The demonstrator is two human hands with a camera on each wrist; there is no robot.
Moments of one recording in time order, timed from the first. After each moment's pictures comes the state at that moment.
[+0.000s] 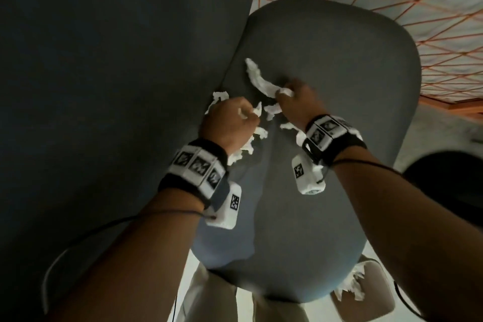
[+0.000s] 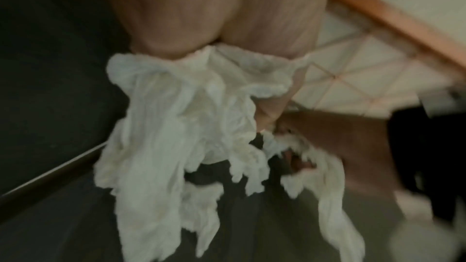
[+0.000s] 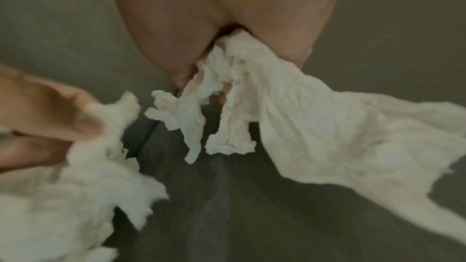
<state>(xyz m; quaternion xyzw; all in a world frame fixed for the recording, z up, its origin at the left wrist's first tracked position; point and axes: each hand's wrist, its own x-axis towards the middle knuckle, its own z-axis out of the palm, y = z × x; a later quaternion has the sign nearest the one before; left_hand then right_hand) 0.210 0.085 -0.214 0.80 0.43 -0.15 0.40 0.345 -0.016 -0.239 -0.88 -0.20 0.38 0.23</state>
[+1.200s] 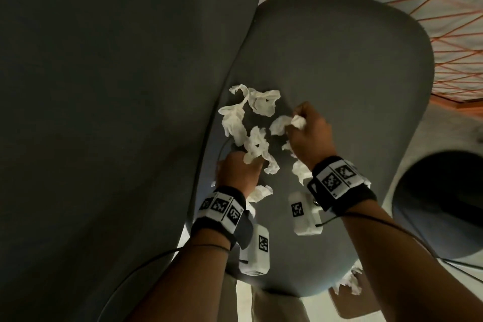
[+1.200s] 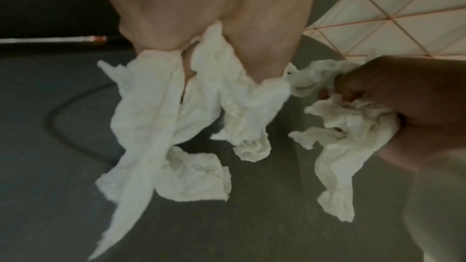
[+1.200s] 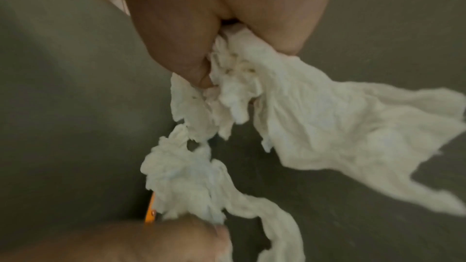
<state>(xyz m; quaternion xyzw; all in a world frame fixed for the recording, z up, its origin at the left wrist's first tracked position) 0.154 0.011 -0.241 0.65 0.56 -0.21 0.47 0.295 -0.060 -0.238 -0.86 -0.14 0.36 0.34</state>
